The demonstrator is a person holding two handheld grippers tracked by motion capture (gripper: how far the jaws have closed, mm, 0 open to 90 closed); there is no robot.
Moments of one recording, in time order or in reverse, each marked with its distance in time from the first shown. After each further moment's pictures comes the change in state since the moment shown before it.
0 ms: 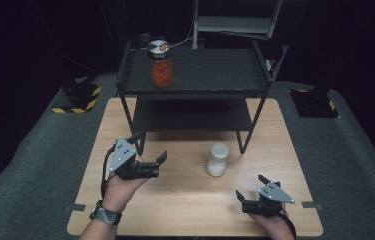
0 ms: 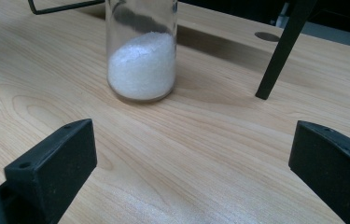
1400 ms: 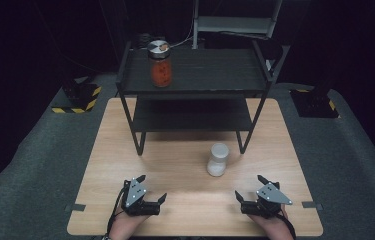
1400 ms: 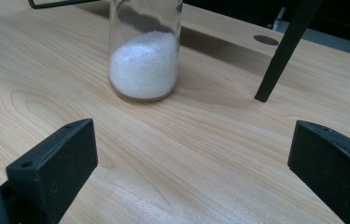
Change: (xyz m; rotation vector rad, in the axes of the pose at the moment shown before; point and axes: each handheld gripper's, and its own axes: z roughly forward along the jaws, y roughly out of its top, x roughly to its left) left arm -0.019 -0.100 -0.005 0.279 -0.004 0.016; right arm 0.008 0.000 -0.001 -0.003 -0.017 -0.036
